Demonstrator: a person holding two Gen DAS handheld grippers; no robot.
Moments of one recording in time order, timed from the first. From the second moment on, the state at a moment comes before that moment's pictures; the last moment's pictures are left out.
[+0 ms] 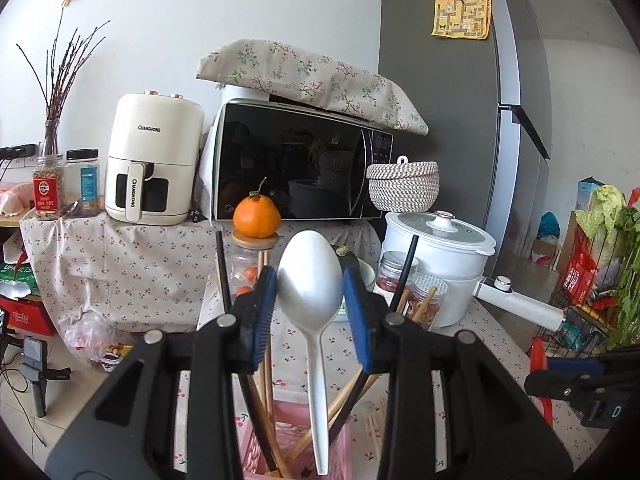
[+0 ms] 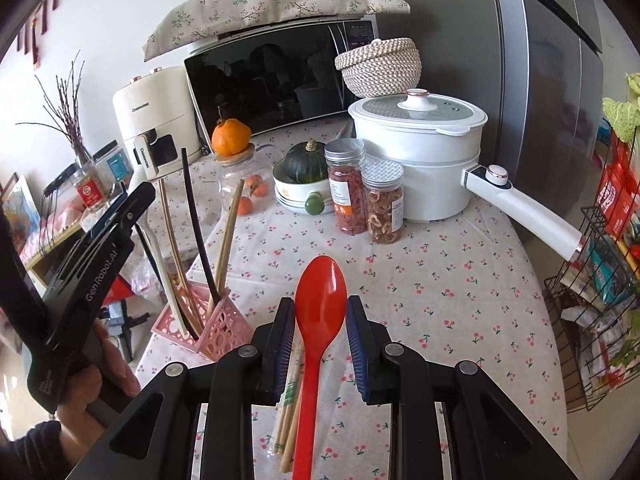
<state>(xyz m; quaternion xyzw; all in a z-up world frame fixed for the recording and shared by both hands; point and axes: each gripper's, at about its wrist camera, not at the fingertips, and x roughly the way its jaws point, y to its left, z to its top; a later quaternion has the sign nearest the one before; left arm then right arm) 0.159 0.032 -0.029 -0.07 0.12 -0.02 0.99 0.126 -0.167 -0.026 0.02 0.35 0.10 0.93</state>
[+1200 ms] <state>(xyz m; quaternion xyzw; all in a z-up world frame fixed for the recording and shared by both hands) 0.124 0.141 -0.051 -0.09 0.45 -0.02 0.89 0.132 -0.036 0.009 0.03 0.06 0.04 1.00</state>
